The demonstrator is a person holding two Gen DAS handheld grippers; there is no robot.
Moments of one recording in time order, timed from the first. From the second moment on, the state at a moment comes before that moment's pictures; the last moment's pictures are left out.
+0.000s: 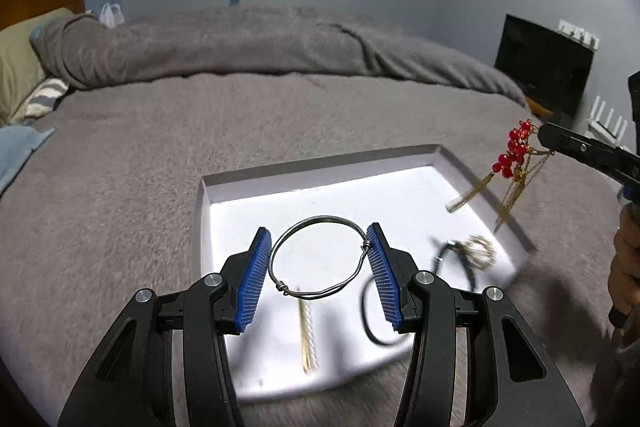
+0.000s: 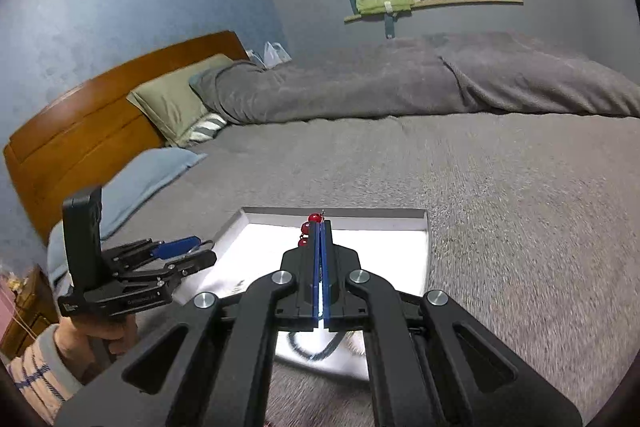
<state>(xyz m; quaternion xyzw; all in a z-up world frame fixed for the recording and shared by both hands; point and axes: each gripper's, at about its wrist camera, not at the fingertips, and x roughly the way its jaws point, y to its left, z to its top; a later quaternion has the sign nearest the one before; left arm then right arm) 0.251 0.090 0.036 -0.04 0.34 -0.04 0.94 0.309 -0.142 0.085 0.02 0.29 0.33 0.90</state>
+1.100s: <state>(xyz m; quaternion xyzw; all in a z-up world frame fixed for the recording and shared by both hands) 0.224 0.097 0.037 -0.08 0.33 -0.02 0.94 0.297 -0.153 0.051 0.00 0.31 0.29 0.90</state>
